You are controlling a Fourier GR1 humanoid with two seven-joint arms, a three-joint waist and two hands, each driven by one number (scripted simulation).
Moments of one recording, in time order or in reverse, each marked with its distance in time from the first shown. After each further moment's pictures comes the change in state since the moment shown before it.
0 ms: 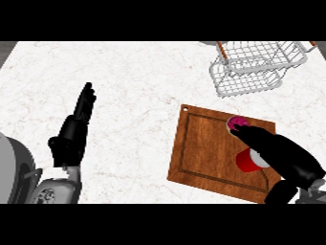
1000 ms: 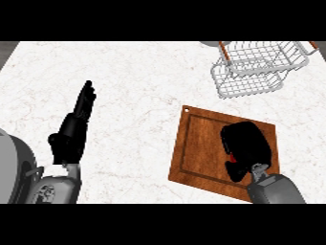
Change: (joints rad) left arm -0.018 0.005 0.014 0.022 0.006 -0.014 -0.008; right arm -0.138 0.160 0.172 0.173 0.422 -0.171 0.309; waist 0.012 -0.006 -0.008
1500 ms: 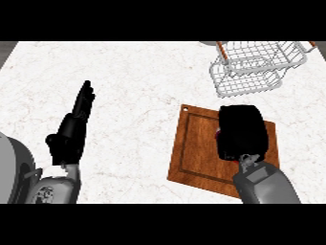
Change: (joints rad) left arm 0.006 -0.005 0.001 -0.018 -0.002 0.004 0.012; right arm -0.129 0.098 0.009 -0.120 0.079 0.117 0.275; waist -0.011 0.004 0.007
